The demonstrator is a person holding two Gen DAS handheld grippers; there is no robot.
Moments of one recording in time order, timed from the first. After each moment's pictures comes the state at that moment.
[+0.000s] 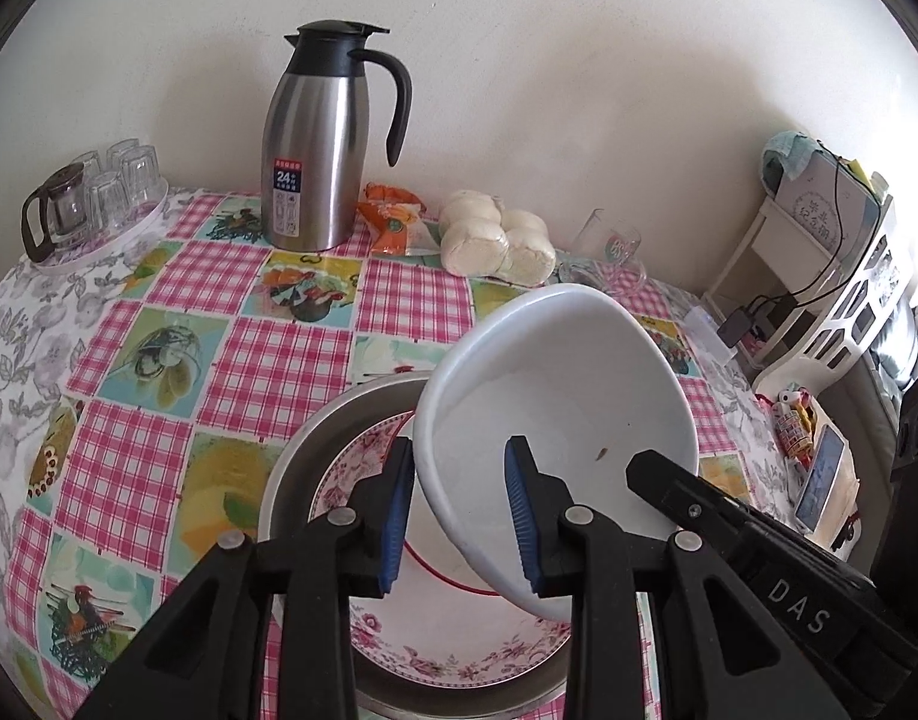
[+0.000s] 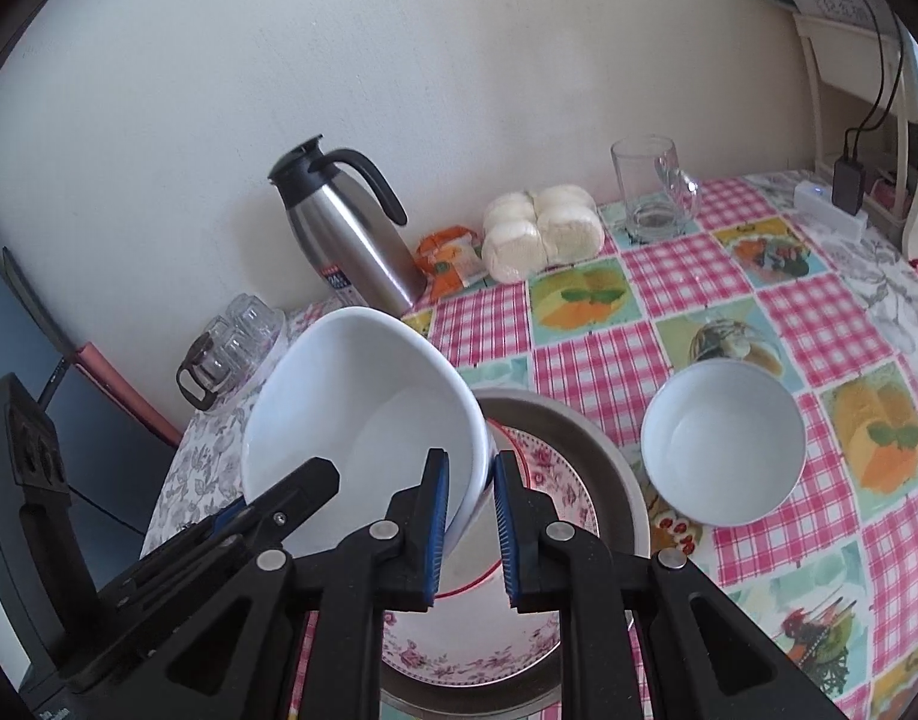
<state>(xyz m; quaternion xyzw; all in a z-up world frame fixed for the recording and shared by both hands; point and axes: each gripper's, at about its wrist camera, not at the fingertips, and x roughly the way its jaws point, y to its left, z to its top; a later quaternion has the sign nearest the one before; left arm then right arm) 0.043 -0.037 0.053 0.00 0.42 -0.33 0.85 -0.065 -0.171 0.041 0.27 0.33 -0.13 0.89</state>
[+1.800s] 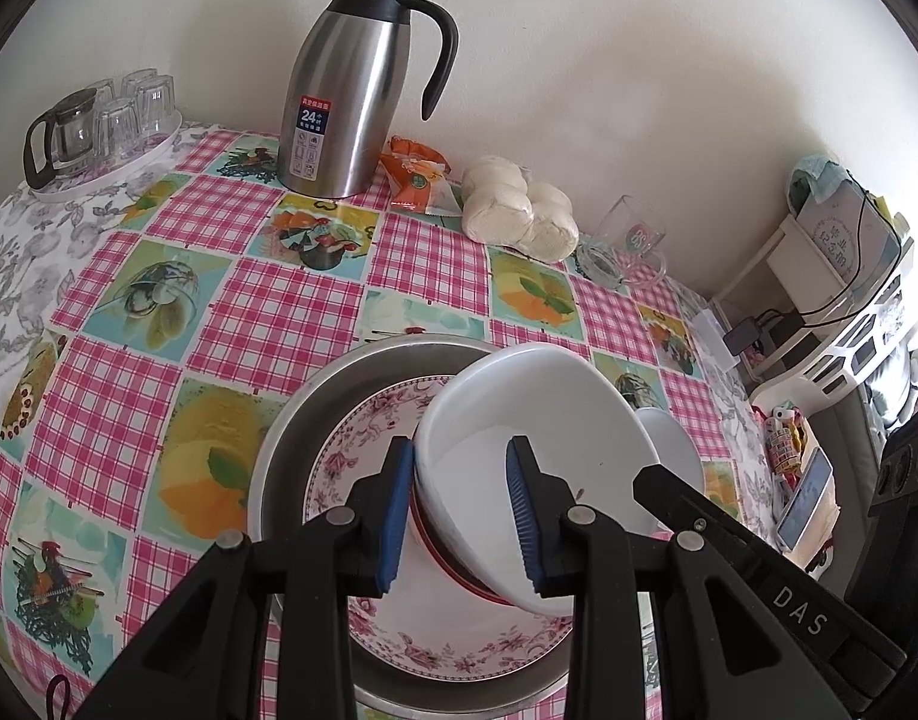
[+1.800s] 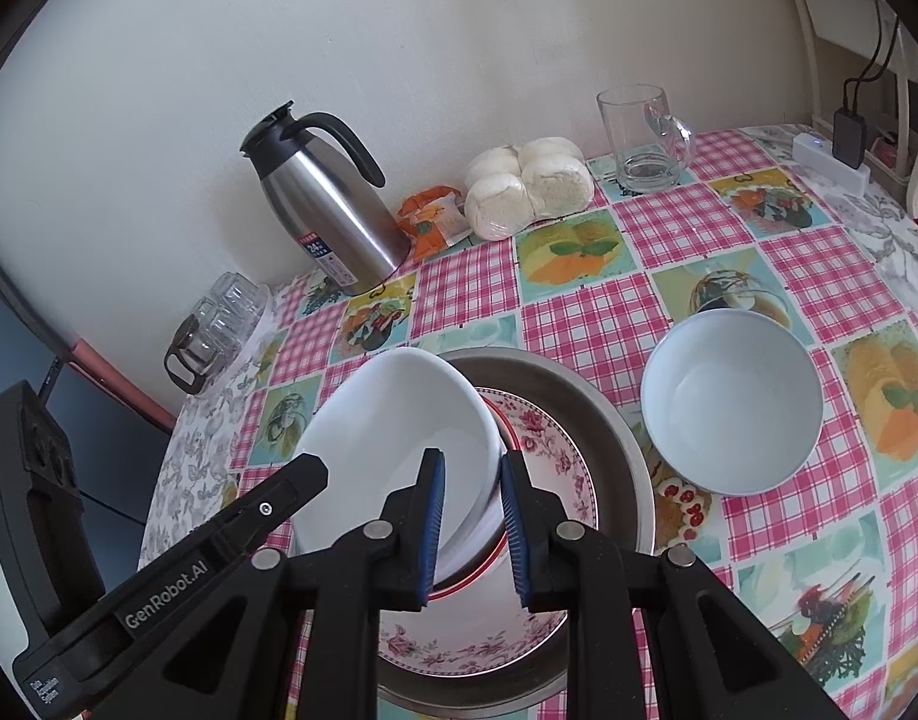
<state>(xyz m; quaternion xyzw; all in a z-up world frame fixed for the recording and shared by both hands) 0.062 -0.028 0.032 -0.05 0.47 -0.33 0.82 -0.059 -0.178 0.020 0.30 0.36 -0.13 0.88</state>
